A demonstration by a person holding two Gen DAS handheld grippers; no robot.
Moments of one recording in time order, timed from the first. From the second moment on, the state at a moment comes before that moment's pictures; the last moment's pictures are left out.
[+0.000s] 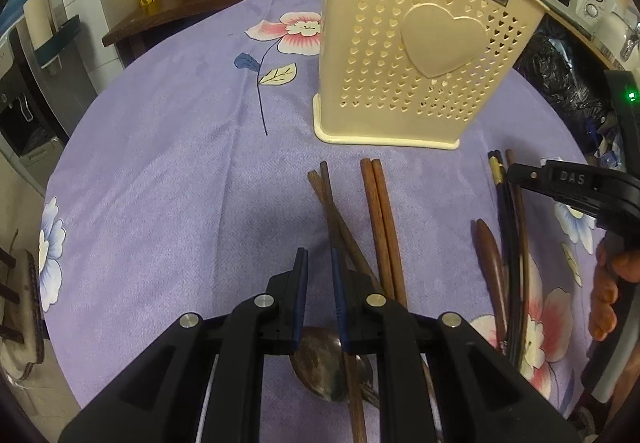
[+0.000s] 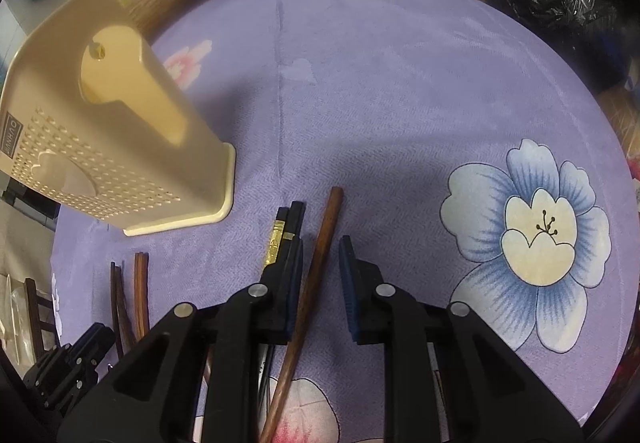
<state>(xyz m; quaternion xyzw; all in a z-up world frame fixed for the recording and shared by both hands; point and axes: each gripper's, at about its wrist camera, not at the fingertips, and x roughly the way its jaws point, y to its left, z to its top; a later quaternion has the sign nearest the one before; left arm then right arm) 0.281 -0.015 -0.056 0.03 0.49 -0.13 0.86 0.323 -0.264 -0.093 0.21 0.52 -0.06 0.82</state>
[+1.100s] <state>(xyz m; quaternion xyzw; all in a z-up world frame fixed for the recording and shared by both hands) 0.328 -0.030 -0.068 0.03 0.50 -0.09 0.86 0.335 -0.267 -0.096 0.22 0.51 -0.08 0.83</state>
